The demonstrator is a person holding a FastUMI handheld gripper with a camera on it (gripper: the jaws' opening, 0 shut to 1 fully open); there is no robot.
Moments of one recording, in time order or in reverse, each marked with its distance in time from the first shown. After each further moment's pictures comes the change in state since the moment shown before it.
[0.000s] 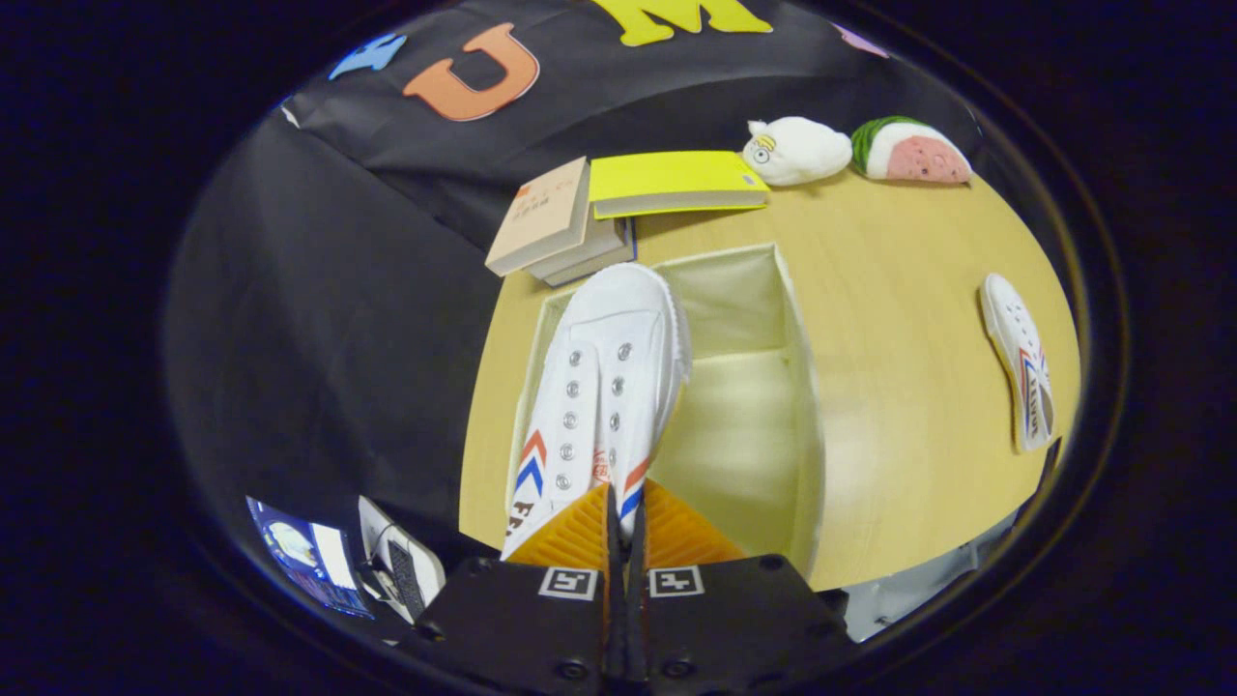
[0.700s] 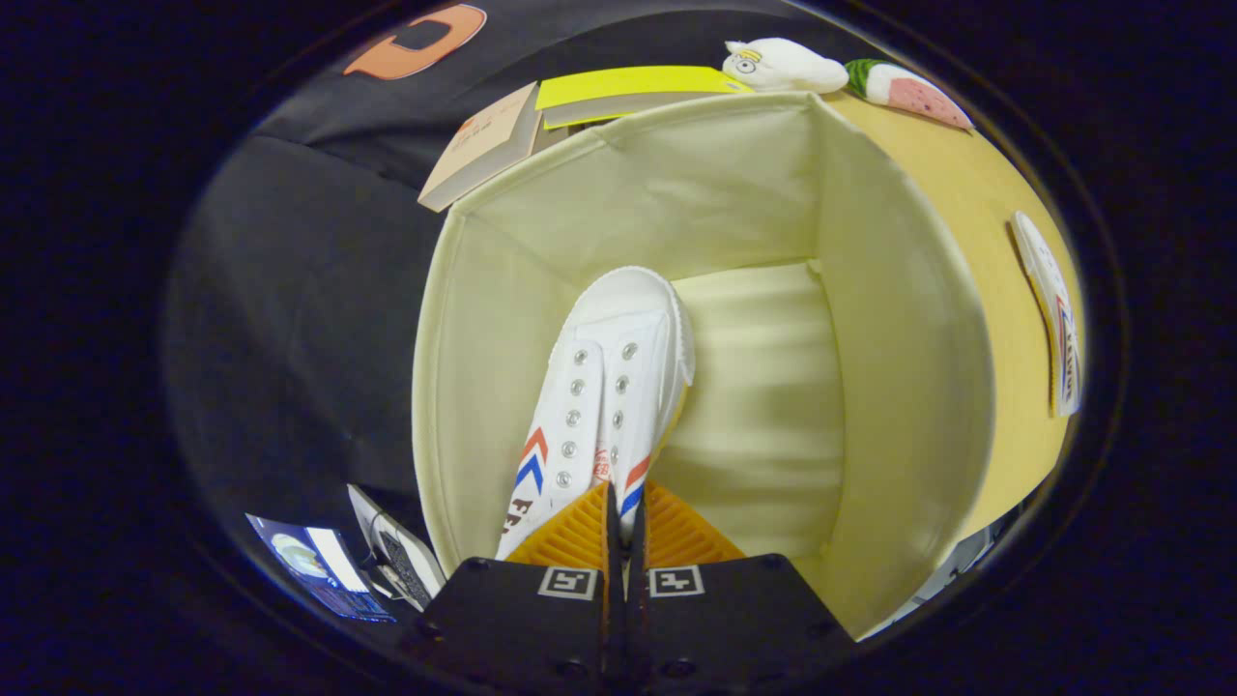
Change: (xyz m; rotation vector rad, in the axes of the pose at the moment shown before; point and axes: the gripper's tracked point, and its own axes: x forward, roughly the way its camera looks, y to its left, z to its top) arm 0.073 -0.010 -0.016 0.043 0.189 -0.048
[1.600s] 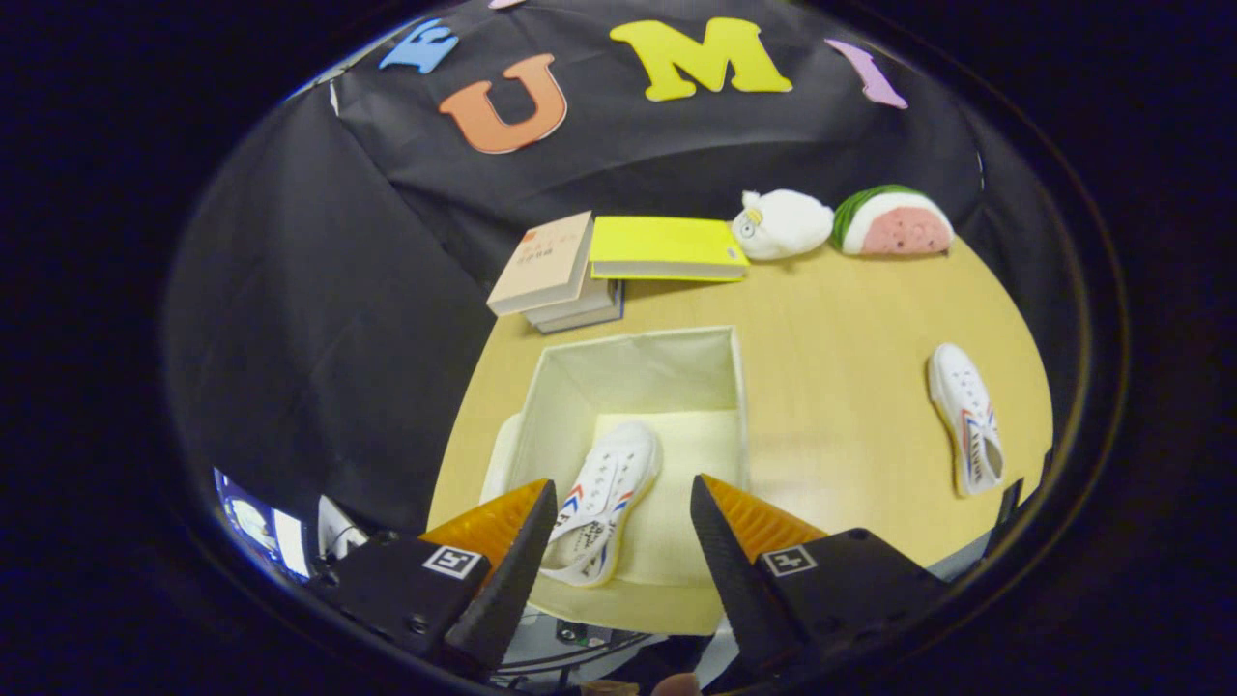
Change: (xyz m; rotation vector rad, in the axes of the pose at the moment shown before) arm -0.168 -0.029 0.011 -0.192 -0.501 -0.084
